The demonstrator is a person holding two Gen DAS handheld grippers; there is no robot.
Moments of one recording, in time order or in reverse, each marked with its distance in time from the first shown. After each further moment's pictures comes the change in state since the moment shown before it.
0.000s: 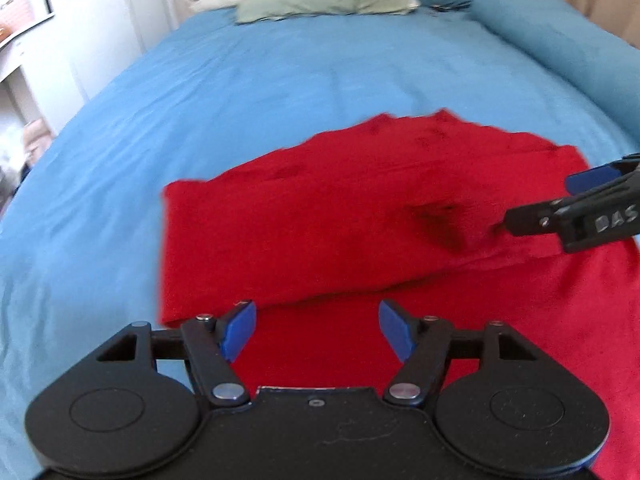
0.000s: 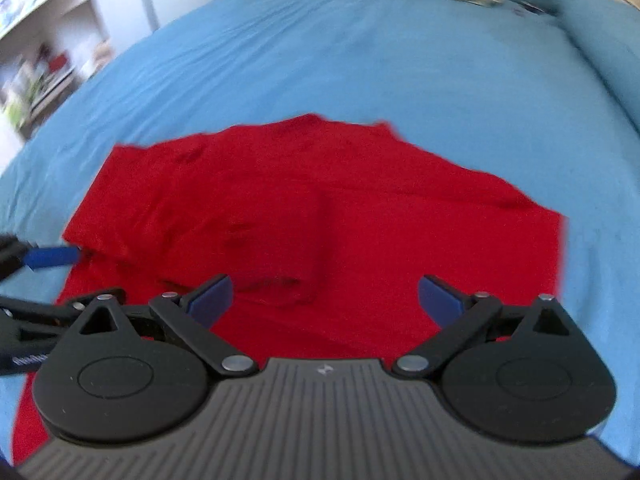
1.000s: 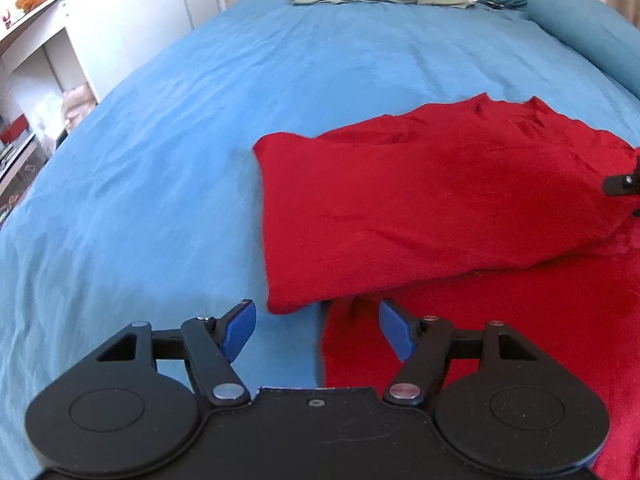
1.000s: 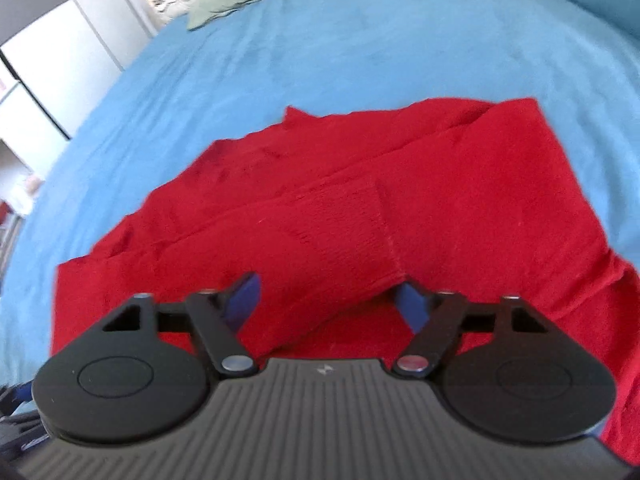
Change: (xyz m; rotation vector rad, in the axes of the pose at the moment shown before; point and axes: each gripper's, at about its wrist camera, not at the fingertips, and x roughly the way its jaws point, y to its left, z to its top) left arm 0.034 0.060 -0.022 -0.069 0.018 0.094; right arm 0.025 -0.055 -0.028 0.519 -0.063 -0.096
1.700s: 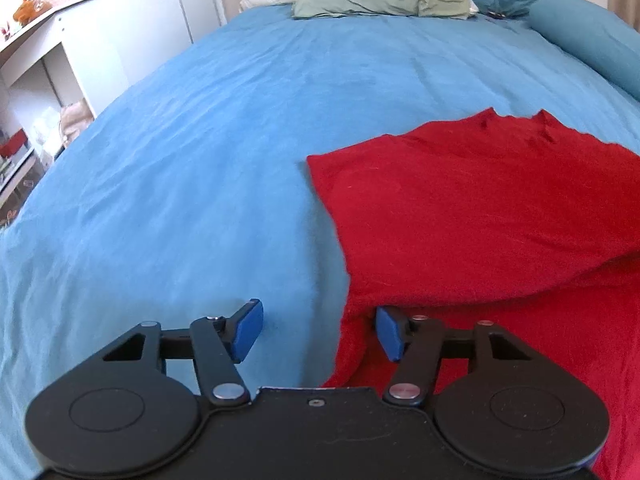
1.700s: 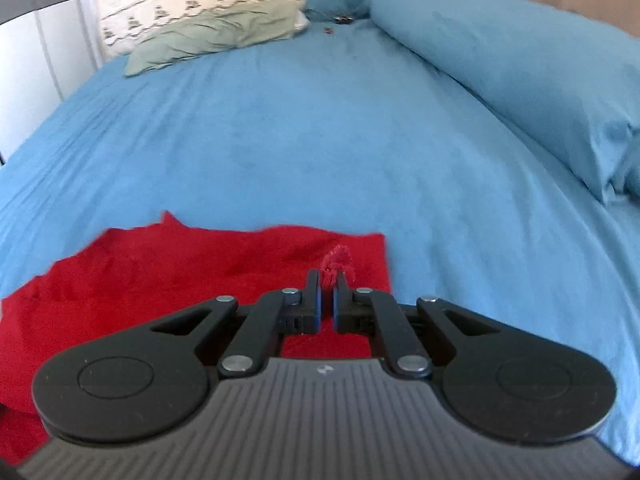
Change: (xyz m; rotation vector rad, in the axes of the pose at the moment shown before) left arm 0.016 -0.004 0.013 0.004 -0.044 0.008; right arm -0.032 -0.070 0.050 -0.052 -0.196 -0.228
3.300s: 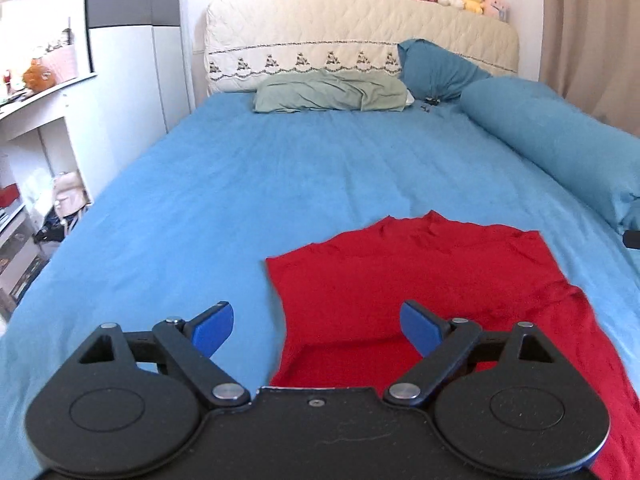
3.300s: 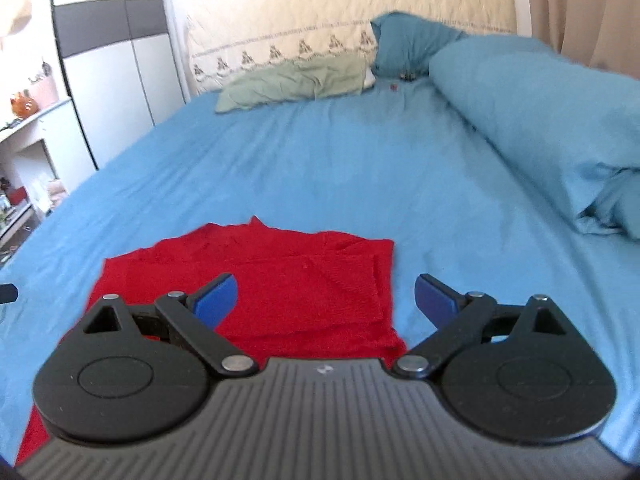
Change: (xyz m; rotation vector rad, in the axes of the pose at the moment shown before) left arm -0.182 0.007 -0.008 0.011 -0.229 -0.150; right arm -0.174 -0.069 -0.047 -0.121 -0.151 0.271
